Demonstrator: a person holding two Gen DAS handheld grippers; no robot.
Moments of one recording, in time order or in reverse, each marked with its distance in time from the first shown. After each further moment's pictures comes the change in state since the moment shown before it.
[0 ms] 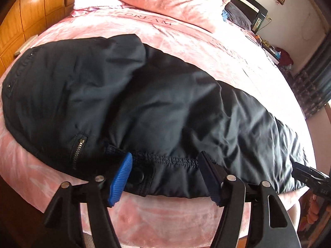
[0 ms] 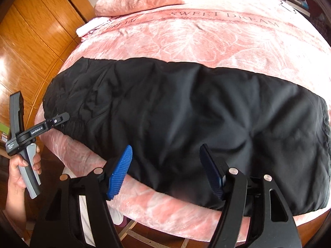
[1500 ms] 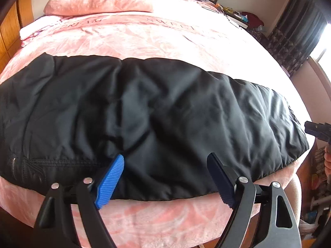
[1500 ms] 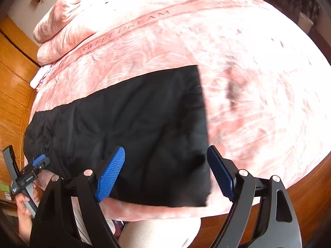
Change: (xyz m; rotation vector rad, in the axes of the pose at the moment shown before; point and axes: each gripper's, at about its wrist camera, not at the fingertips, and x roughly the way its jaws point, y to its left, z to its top) left arm 0.036 -0.143 -0.017 0.268 0.088 -0.090; right arm -0.092 -0.221 -0.037 0.383 -0.059 -0.142
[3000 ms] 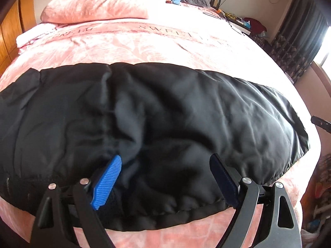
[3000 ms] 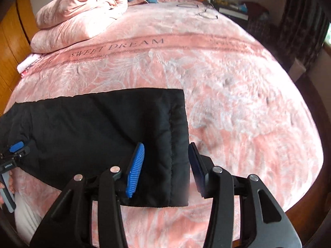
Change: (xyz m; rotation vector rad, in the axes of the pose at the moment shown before) left arm 0.037 -0.037 0.031 -0.015 -0.068 0.045; right arm -0.019 0.016 0.044 -0.265 -0.183 -0.254
